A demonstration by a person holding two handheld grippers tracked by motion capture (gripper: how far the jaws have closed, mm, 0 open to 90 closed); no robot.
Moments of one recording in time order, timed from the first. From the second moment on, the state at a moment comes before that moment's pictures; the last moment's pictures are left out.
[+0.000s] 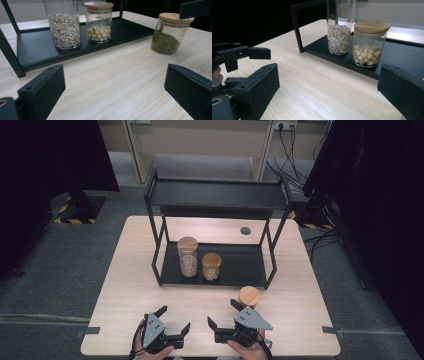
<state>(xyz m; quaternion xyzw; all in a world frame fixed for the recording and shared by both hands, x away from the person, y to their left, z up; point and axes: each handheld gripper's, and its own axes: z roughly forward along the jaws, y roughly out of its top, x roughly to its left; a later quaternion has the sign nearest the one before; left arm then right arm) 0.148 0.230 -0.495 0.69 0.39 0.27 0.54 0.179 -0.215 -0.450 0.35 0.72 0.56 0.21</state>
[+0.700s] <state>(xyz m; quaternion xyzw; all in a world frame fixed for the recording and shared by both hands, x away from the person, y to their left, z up) 0.146 0.231 -0.495 0.69 0.39 0.28 0.54 0.172 -0.229 -0.456 0.37 0.71 0.56 0.21</state>
